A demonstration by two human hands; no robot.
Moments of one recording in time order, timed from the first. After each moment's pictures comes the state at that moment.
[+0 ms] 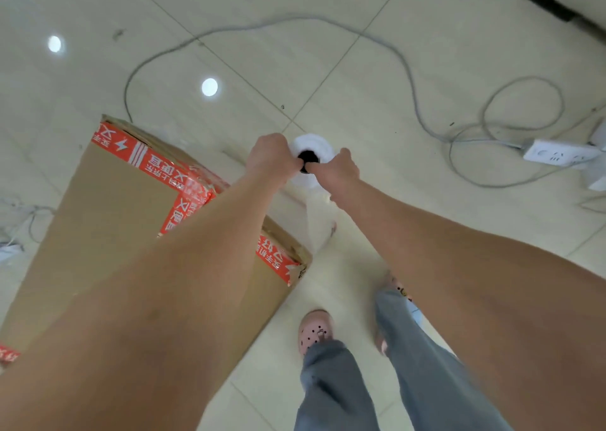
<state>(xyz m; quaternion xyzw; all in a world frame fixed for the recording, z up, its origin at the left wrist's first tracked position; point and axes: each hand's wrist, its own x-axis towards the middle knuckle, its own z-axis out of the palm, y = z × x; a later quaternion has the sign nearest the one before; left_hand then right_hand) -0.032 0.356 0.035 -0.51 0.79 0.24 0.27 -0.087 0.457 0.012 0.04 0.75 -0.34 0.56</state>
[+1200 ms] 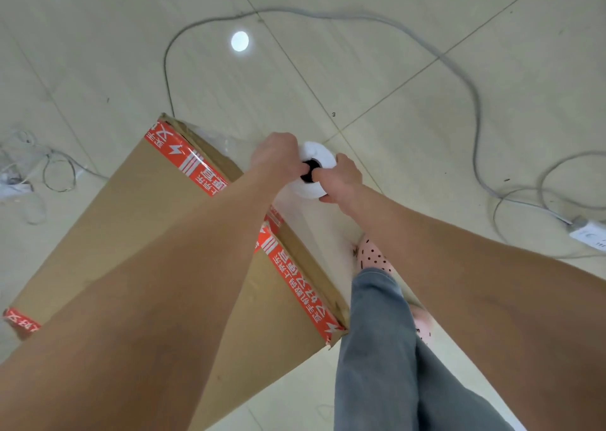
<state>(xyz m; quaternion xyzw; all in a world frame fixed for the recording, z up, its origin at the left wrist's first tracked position) -0.003 0.235 0.027 -0.49 0.78 0.21 0.33 -0.073 0.333 -0.002 -0.03 0.73 -0.27 0.63</state>
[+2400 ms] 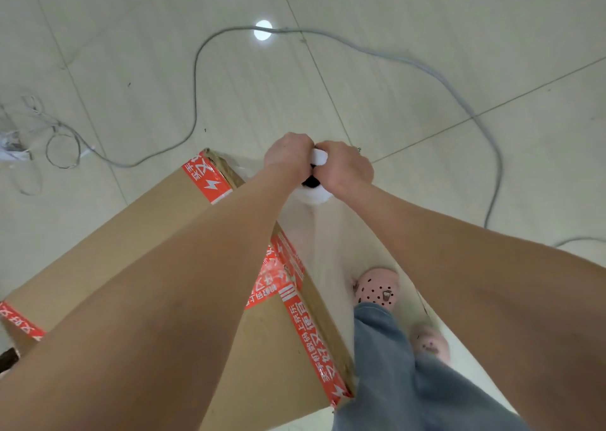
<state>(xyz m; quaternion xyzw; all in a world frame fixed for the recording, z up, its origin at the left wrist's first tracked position) -0.005 0.145 0.031 -0.54 0.75 0.24 0.30 -0.084 0.207 0.011 -0.38 0.79 -0.08 0.47</state>
